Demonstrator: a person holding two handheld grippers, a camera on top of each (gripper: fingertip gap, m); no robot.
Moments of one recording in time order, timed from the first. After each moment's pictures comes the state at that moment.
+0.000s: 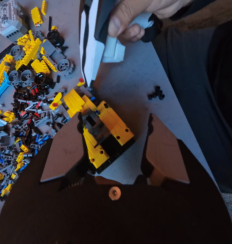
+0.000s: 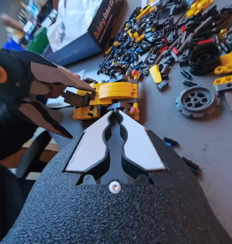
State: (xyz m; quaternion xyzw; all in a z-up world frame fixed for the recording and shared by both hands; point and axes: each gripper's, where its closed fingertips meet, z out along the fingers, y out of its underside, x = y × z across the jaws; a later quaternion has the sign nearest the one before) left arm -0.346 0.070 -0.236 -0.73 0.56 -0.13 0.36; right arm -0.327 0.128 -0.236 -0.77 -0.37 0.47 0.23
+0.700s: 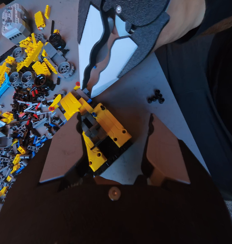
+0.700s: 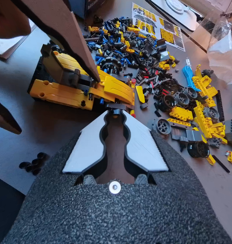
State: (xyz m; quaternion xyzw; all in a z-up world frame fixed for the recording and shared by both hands) left arm -0.341 0.070 -0.237 -0.73 0.55 -0.14 0.37; right arm -0.333 0.135 -0.243 -0.70 -0.55 0.14 0.44
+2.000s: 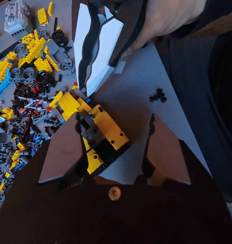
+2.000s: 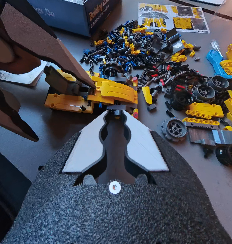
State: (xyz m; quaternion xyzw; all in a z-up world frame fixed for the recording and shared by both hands) left arm -0.345 0.072 -0.238 -0.74 0.54 -0.14 0.37; right arm -0.341 0.137 -0.239 -0.73 -0.51 0.27 0.37
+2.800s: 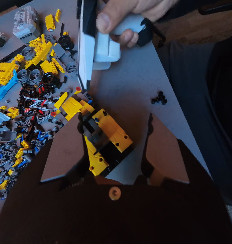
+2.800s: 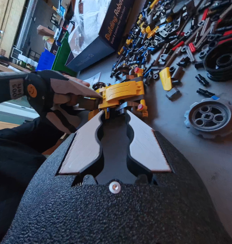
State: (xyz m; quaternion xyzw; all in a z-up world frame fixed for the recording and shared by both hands) left arm -0.349 0.074 -0.230 -0.74 0.53 -0.15 0.39; right arm -0.342 0.132 -0.223 -0.75 -0.35 0.54 0.12
